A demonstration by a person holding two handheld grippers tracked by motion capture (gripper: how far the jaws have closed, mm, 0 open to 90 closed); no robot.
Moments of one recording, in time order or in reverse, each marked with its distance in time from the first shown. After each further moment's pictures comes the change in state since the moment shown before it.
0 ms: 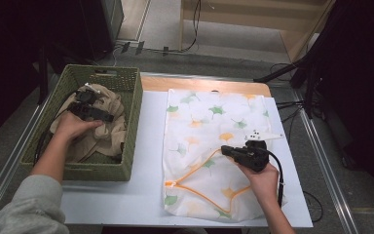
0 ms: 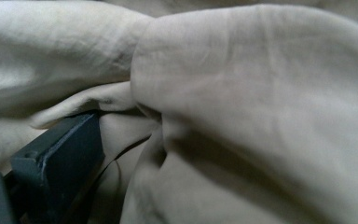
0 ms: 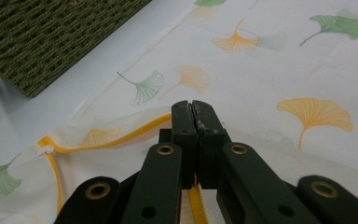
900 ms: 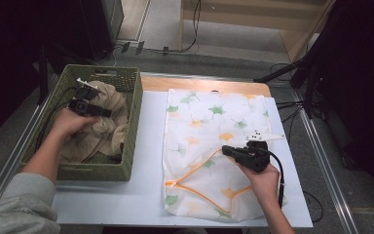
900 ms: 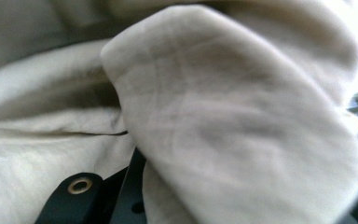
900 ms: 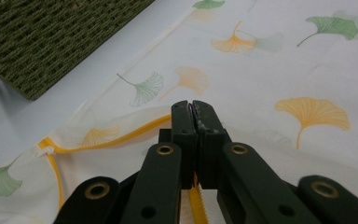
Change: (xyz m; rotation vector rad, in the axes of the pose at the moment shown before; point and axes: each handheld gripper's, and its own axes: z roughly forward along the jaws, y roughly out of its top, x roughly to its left) left arm -0.007 0.007 -0.044 -0.109 -0.231 0.078; right arm 0.000 -0.002 -0.003 -0.015 -0.001 0.011
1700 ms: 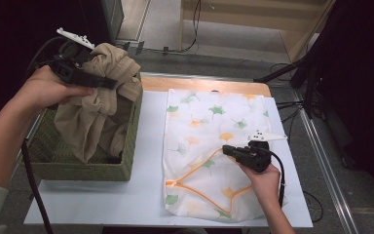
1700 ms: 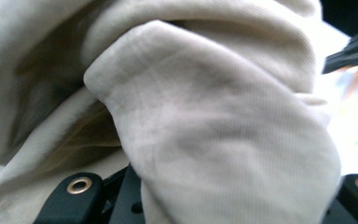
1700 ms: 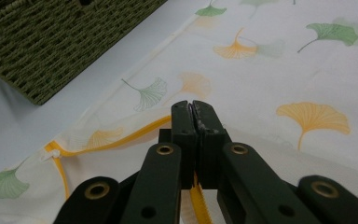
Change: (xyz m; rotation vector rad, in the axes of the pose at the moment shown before) left arm -0.125 0.073 -0.146 -0.076 -0.154 0.381; right arm 0.000 0.001 -0.004 -0.021 0.013 0.003
